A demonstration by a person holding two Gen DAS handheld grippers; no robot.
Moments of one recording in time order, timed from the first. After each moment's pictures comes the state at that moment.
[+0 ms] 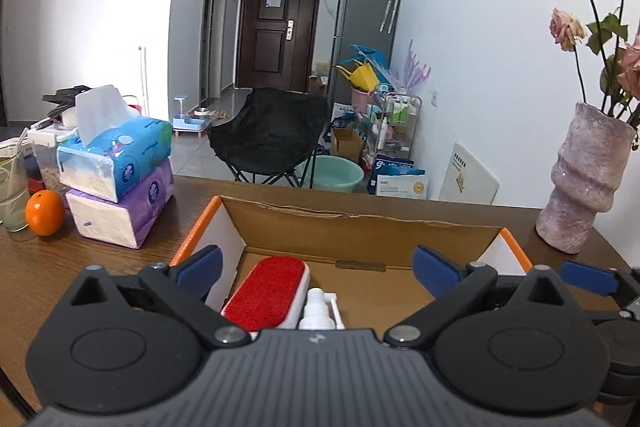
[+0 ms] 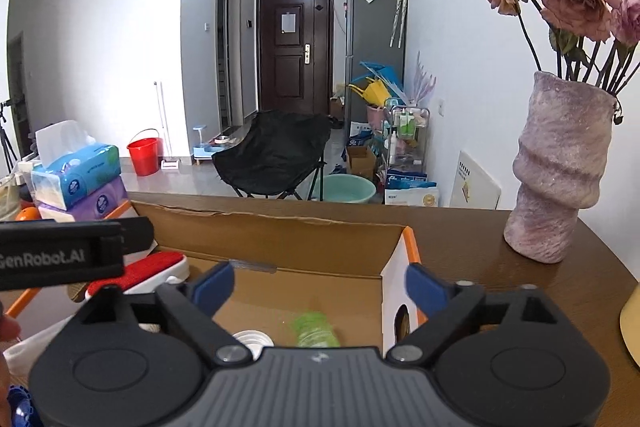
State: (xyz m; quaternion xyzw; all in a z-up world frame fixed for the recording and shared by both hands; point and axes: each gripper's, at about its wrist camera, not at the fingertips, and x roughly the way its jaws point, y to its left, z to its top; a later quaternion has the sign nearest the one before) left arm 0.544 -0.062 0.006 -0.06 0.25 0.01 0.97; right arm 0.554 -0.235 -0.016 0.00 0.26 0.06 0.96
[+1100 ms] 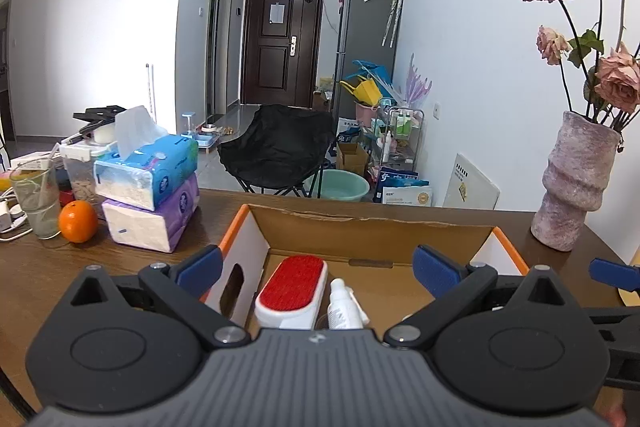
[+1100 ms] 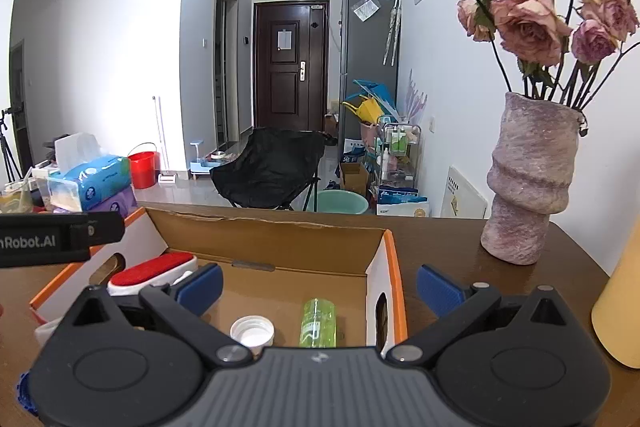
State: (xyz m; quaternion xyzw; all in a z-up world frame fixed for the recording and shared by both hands) left arm 0.491 -0.049 0.025 -0.04 0.22 0.01 0.97; right arm 0.501 -0.243 0.003 -0.01 0.23 0.05 0.97
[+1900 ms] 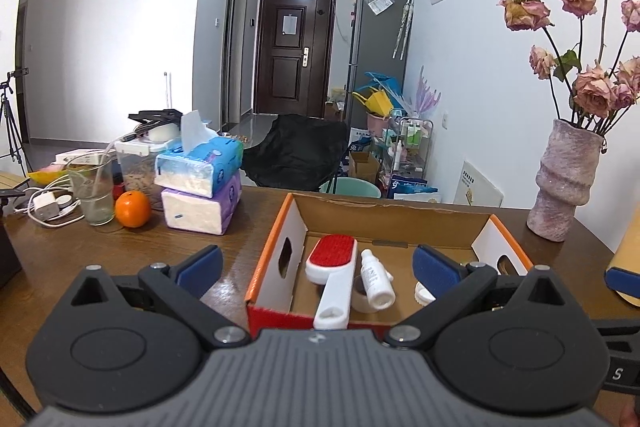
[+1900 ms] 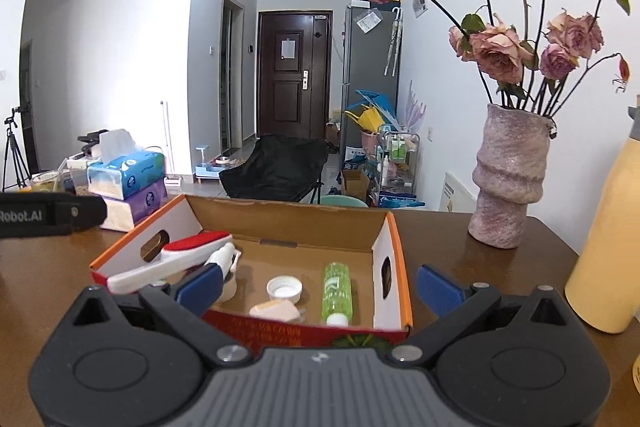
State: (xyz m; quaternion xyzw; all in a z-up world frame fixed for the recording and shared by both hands) left arm 0.401 -0.018 0.039 -0.05 0.21 0.03 0.98; right arm 0.408 -0.227 0.015 -0.01 0.22 0.05 0.97
